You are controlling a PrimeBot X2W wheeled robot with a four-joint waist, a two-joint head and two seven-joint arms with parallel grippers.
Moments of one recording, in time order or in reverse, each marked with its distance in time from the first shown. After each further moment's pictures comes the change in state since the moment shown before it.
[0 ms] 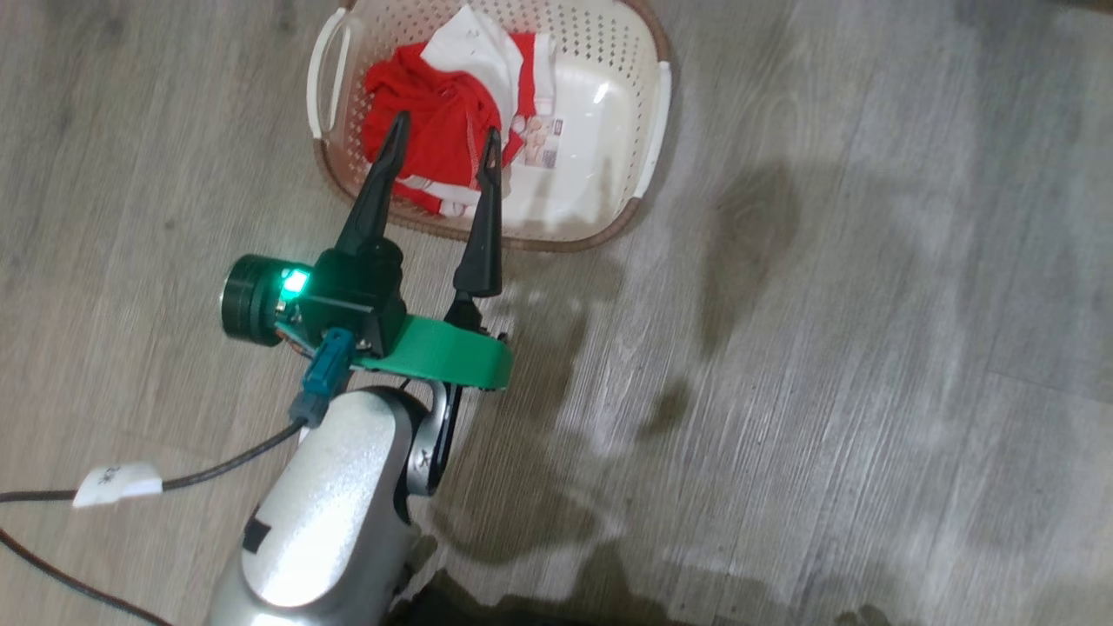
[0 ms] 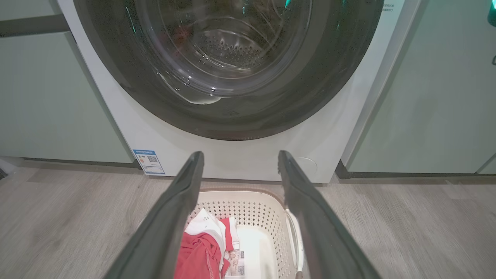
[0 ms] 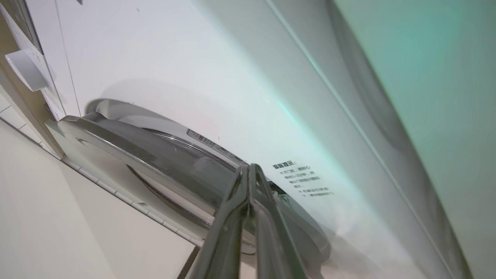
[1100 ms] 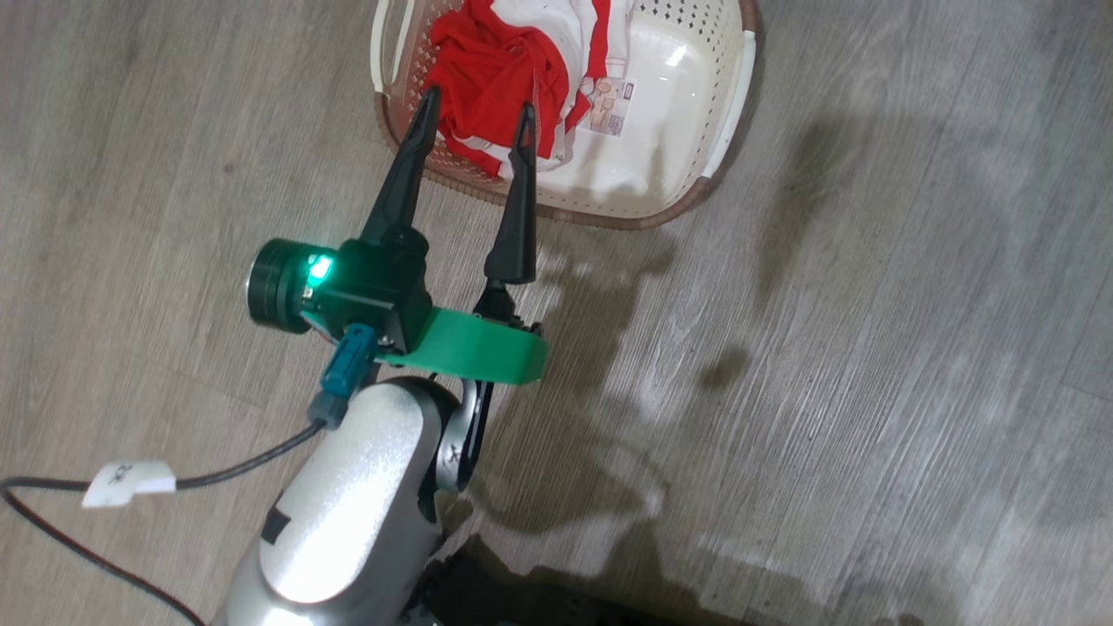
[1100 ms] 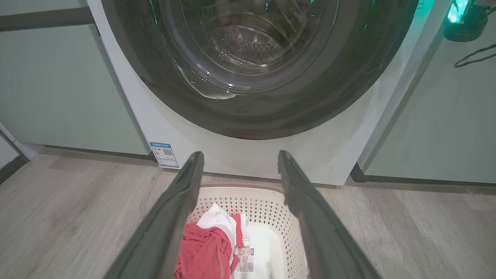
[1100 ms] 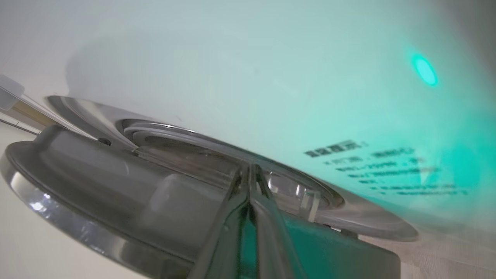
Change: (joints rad) left arm -0.039 -0.002 -0.072 -0.037 -0.054 0.061 -0.007; right arm -0.259 0.010 0.076 0.281 0.214 -0.001 0.179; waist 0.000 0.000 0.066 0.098
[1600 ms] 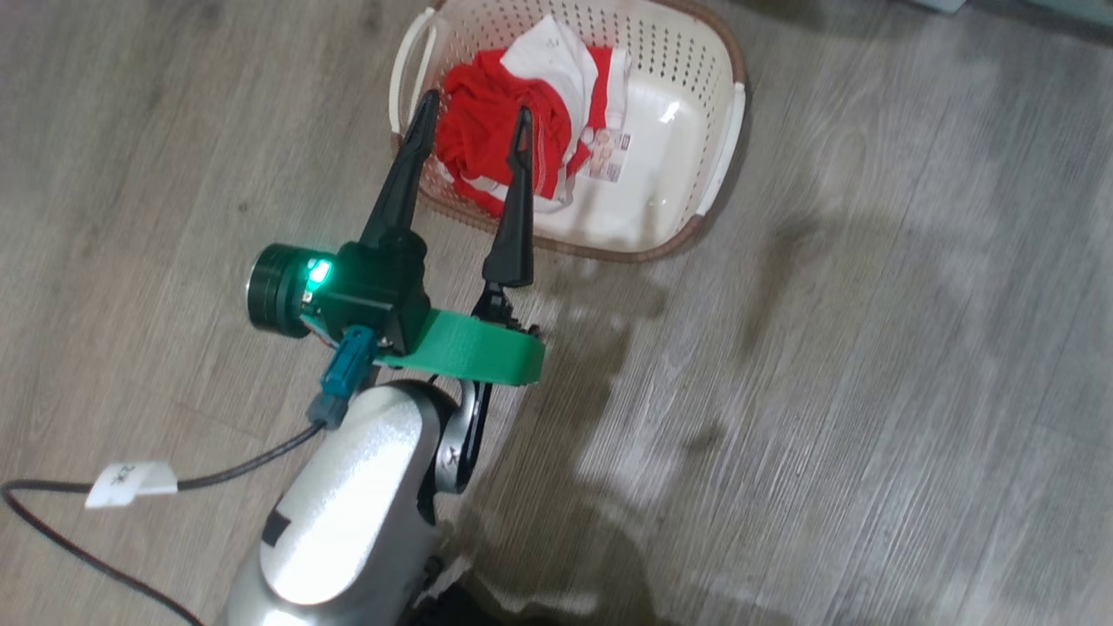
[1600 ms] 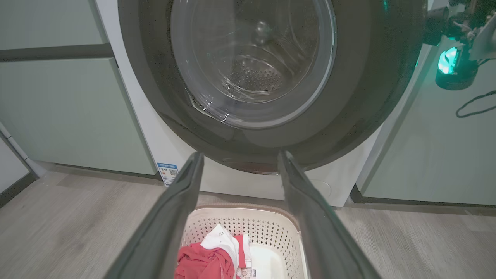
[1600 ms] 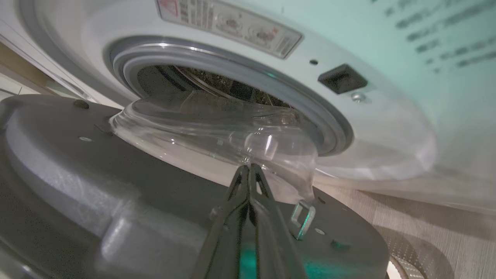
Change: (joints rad) left arm 0.005 0.000 0.003 0.004 -0.001 0.000 0.000; right arm 0.124 0.001 0.065 0.020 0.047 0.000 0.089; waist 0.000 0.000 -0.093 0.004
